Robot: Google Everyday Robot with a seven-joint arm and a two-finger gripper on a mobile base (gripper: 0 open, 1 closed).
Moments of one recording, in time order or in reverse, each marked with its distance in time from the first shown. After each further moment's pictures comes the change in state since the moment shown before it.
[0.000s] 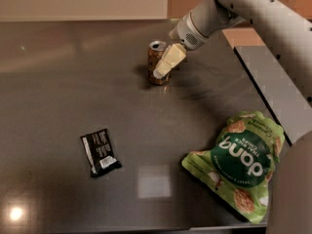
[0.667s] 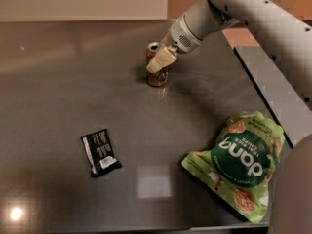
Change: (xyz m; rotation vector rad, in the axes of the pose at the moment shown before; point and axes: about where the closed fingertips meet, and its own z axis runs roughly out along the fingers) arm -0.011 0.017 0.008 -0.040 -0.018 0.013
